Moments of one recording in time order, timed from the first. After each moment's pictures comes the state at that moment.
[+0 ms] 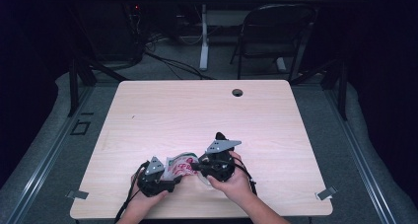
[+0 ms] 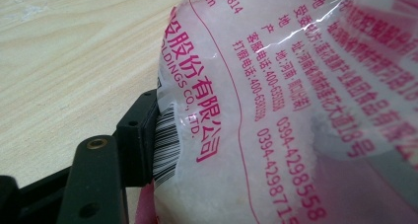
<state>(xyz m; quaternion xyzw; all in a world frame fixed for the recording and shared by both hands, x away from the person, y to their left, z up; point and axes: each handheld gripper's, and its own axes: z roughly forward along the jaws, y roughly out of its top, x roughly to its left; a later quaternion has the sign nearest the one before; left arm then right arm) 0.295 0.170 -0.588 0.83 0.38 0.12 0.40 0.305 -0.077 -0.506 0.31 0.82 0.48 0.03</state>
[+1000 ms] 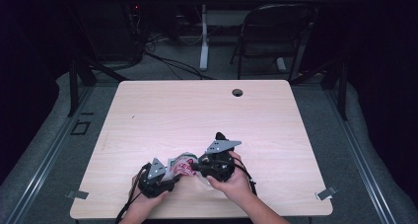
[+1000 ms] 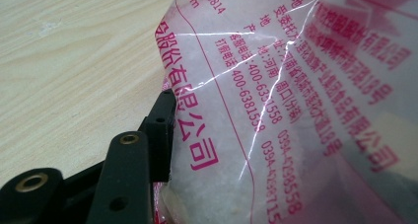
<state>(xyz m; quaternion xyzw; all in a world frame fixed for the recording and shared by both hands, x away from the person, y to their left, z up) 0.288 0.165 -0.587 0.83 0.36 0.16 0.39 0.305 -0.077 -0.507 0.31 0.82 0.48 0.03</state>
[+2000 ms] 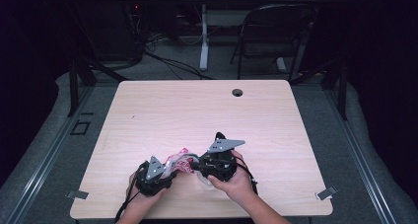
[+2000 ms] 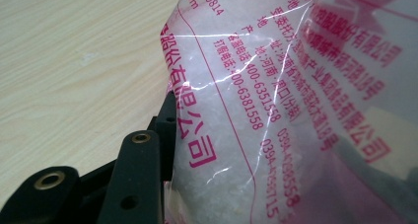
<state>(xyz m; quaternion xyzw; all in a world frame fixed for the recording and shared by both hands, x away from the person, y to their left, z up) 0.286 0.167 -0.571 0.82 0.36 0.21 0.39 0.303 -0.082 -0.500 0.31 0.81 0.50 0.03</state>
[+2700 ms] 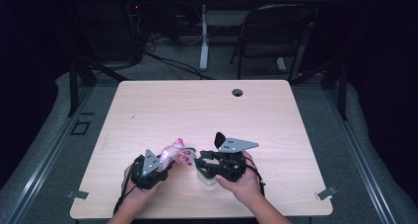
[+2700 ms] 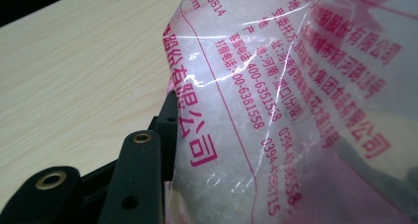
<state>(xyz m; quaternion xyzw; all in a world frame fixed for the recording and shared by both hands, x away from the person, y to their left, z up) 0.292 0.174 -0.549 0.81 0.34 0.27 0.39 0.295 -0.102 -0.489 0.31 0.77 0.55 0.07</state>
